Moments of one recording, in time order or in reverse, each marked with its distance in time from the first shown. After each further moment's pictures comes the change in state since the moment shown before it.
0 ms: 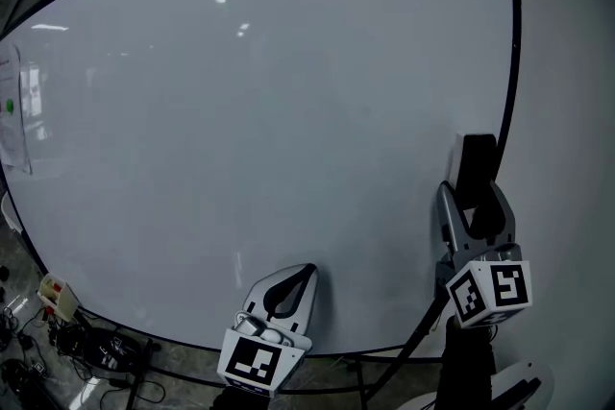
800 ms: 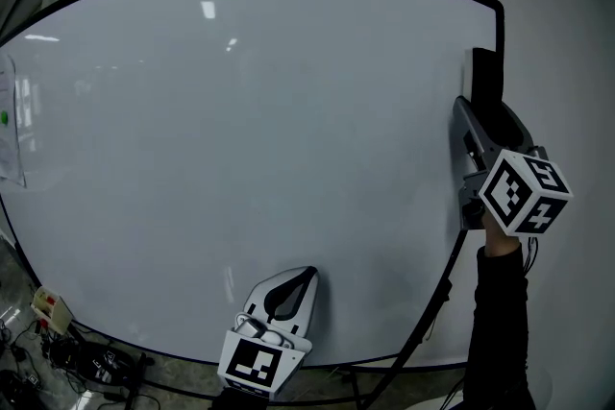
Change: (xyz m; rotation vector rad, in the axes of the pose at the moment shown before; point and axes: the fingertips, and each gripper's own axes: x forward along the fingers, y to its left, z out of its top) left arm 0.015 -0.010 0.024 0.021 -0.042 -0.051; right arm 0.082 -0.065 0.097 0.004 -0.003 -0.037
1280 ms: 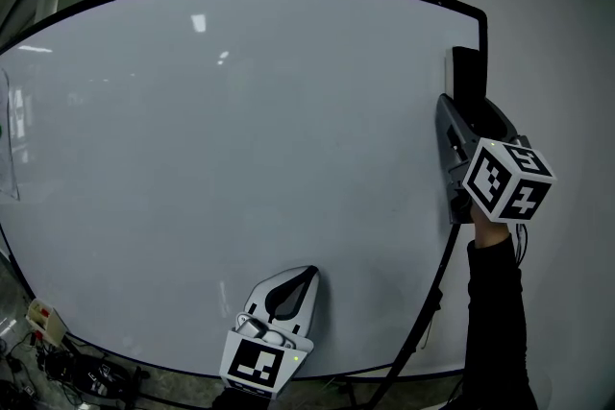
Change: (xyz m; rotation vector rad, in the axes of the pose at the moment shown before) left arm 0.022 -0.005 0.014 0.036 -0.036 -0.026; right arm 0.022 -0.010 0.004 -0.025 0.019 -0.019
